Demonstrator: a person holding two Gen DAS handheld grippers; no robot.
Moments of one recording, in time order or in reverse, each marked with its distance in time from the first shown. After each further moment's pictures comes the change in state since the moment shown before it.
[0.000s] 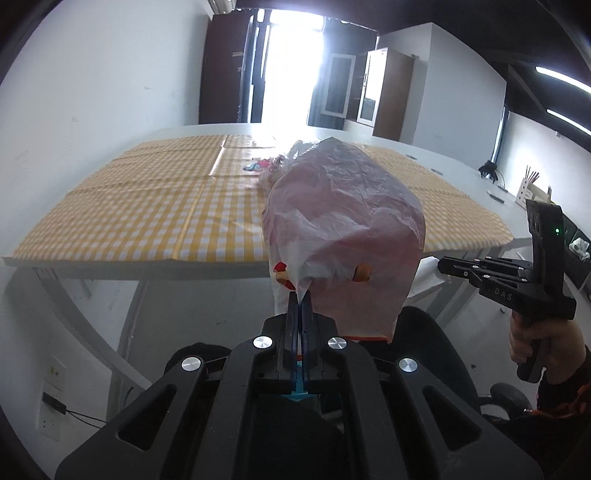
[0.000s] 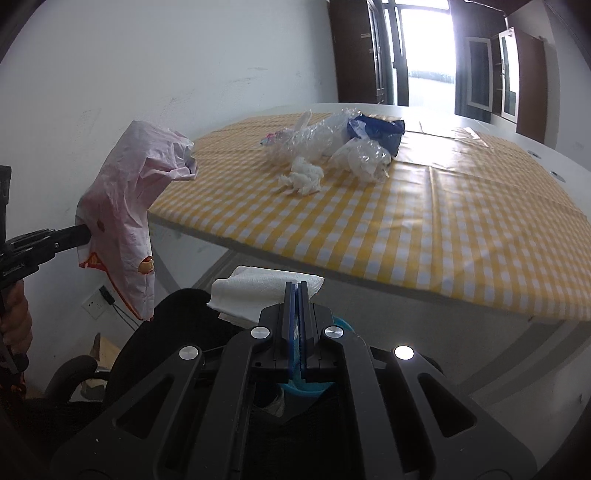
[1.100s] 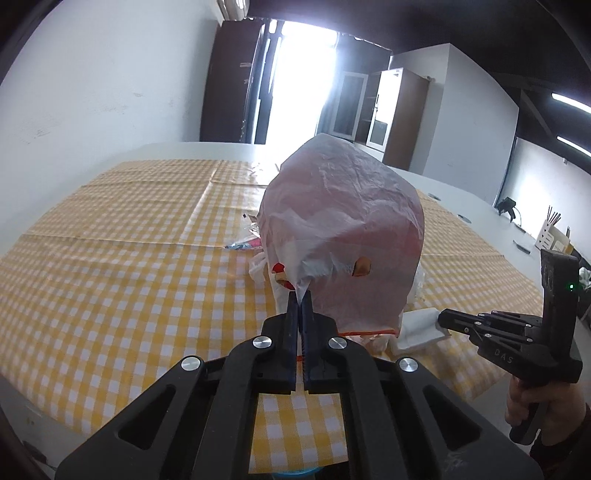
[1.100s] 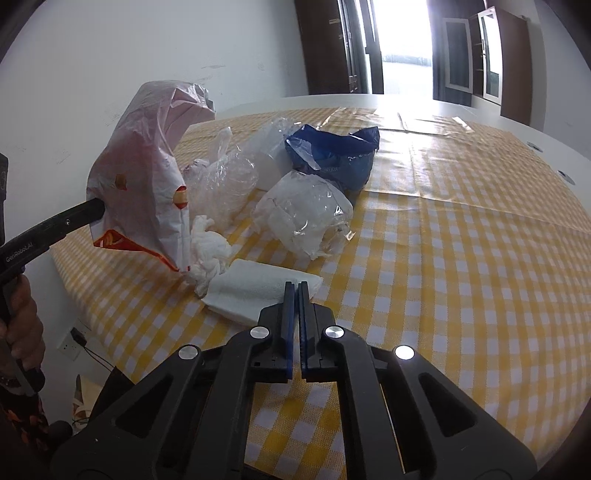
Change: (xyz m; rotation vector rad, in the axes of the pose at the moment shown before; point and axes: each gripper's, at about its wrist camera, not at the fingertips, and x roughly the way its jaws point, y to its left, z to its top) left arm 0.133 0.011 0.130 -0.063 -0.099 -0.005; right arm 0.098 -0.065 0.108 0.089 -0.012 -0.069
